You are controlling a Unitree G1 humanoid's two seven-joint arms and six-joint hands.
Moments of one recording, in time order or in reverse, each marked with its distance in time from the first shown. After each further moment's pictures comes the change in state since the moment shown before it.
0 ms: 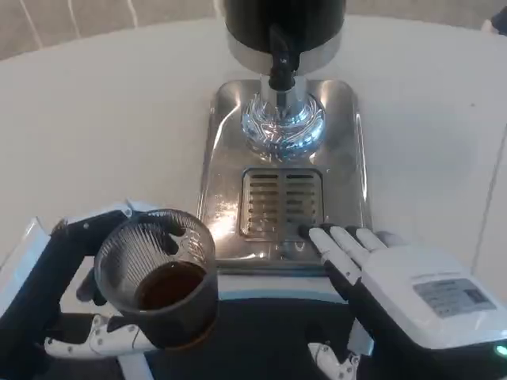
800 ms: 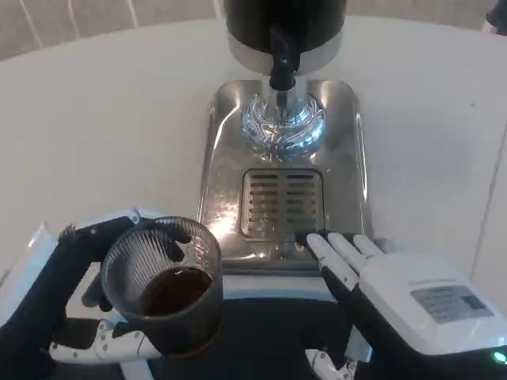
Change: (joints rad) left arm 0.009 -0.011 0.000 -0.012 0.000 0.010 -0.027; right arm 0.025 0.031 0.006 -0.001 -0.001 -0.018 0.000
